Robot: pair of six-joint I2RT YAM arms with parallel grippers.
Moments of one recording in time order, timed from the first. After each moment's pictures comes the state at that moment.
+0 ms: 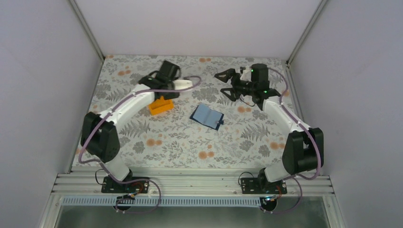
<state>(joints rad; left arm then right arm) -0.57 1.69 1.45 -0.64 -0.18 0.93 0.23 1.50 1.10 -0.11 -0.78 1.17</state>
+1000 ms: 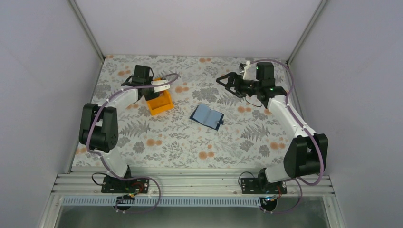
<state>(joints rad) -0.18 1.75 1.22 -0.33 0.10 1.05 0.18 1.46 1.18 -0.33 -0.83 0.65</state>
